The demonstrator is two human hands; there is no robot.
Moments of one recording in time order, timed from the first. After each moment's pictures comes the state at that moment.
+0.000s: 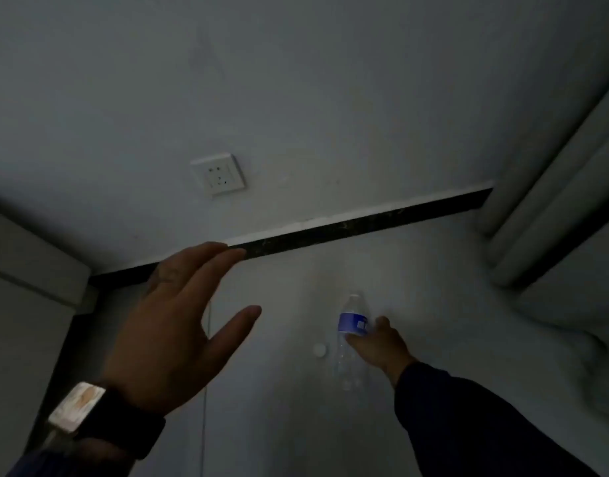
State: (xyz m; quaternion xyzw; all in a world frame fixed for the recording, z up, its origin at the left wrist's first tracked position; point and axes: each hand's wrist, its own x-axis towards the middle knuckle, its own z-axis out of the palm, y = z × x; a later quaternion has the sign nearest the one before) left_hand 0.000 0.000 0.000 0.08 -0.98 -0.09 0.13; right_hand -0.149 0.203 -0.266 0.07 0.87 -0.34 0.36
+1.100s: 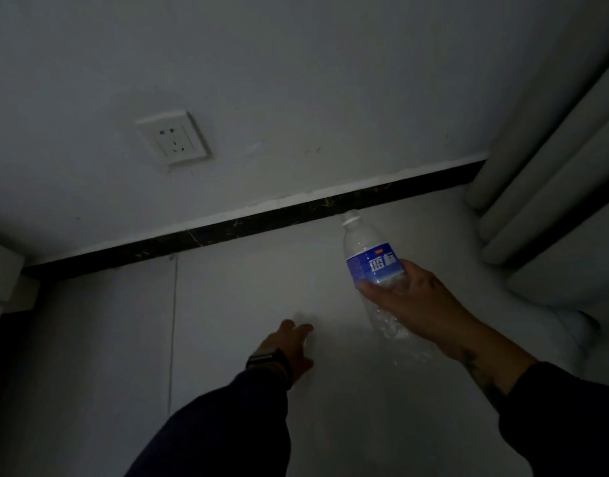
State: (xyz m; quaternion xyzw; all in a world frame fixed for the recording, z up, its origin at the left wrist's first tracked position) left_hand -0.089 0.045 -0.296 0.13 -0.91 -0.17 -0.34; right_hand -0.177 0.255 -0.160 -0.04 0.81 -0.52 0.27
